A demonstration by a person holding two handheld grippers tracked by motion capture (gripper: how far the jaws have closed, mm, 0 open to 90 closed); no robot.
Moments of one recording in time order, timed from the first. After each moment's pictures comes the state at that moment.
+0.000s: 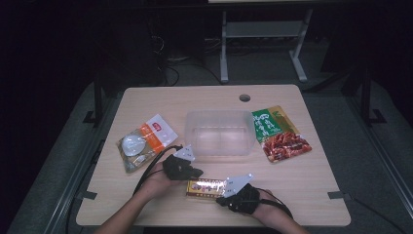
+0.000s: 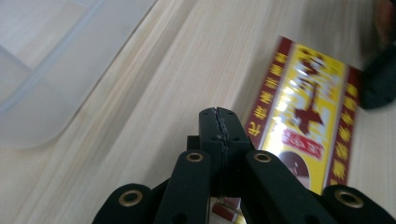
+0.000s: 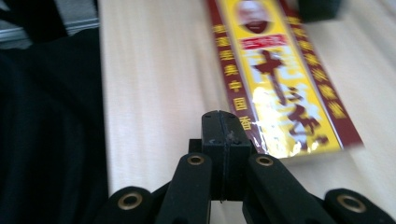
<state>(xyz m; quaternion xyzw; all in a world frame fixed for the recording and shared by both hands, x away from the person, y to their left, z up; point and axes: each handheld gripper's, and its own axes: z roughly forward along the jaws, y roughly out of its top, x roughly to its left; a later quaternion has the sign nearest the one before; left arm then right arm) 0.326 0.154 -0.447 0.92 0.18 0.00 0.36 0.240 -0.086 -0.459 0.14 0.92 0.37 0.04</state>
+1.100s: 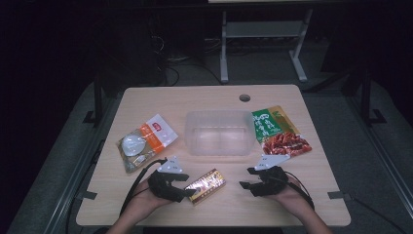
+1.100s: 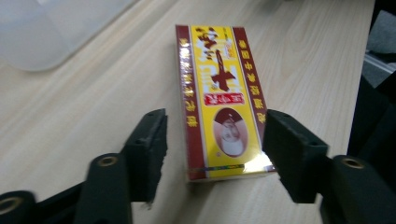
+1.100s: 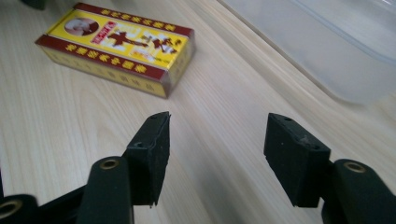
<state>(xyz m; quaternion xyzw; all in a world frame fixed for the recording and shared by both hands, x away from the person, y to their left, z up) 0.268 0.175 -0.431 0.90 0.24 0.02 0.37 0.275 -0.163 -0.447 0.30 0.87 0.39 0.08</state>
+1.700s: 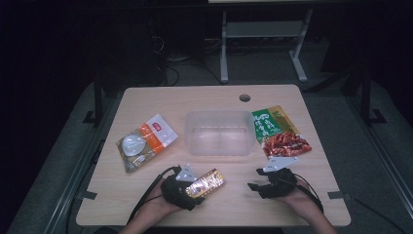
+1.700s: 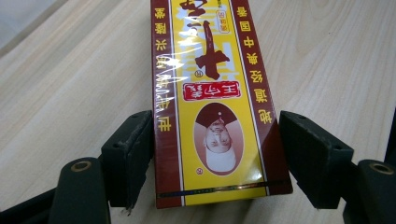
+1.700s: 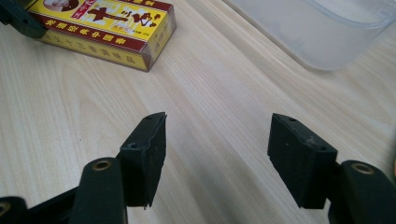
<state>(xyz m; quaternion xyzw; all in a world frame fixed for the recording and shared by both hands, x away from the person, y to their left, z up) 0.264 0.146 -0.453 0.92 0.23 0.04 0.31 0.270 -0.184 -0.450 0.31 0.87 0.37 0.09</state>
